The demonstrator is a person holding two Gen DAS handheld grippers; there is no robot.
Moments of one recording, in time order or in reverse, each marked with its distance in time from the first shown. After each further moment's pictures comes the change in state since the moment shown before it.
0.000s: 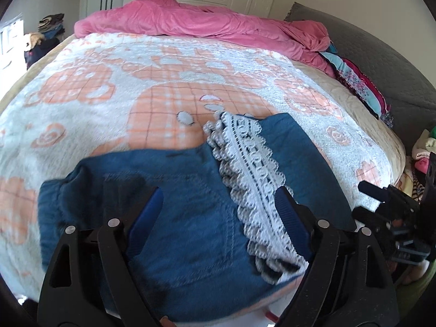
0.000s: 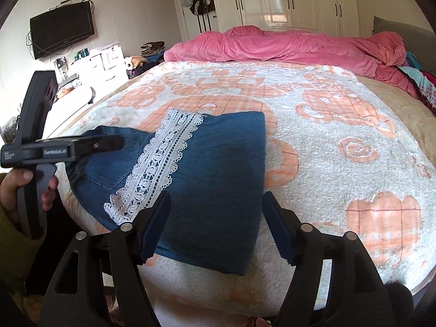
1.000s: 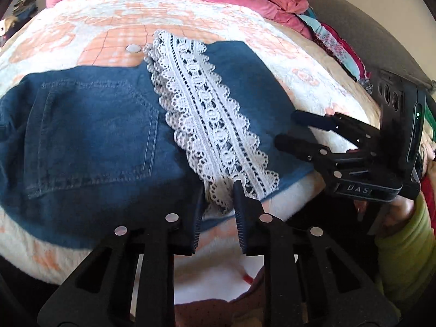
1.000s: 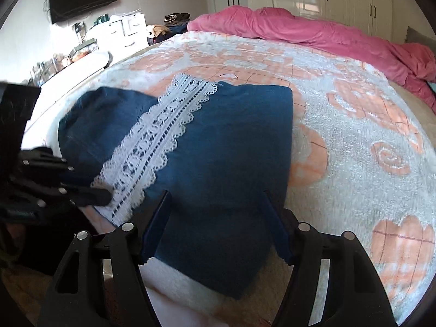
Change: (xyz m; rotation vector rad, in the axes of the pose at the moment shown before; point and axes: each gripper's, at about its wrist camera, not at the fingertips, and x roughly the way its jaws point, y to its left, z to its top) left arm 0.017 -0.050 -0.061 0.035 0.200 -0.123; right arm 0.047 0.004 -0.003 -0.159 0.132 0.064
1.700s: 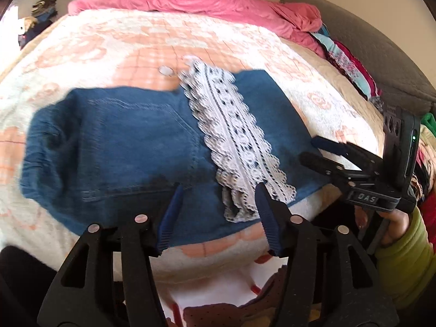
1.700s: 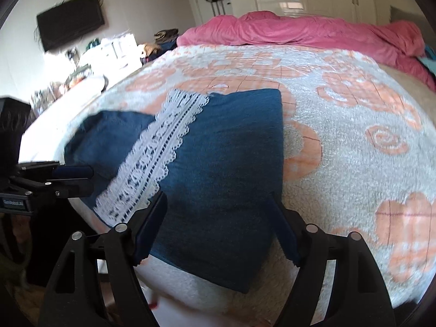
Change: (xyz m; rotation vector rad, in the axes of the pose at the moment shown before) left arm -0.043 0.021 0.004 -0.049 -0.101 0.084; right arm -0.012 -0.014 -0.004 0.165 -0.067 0.049
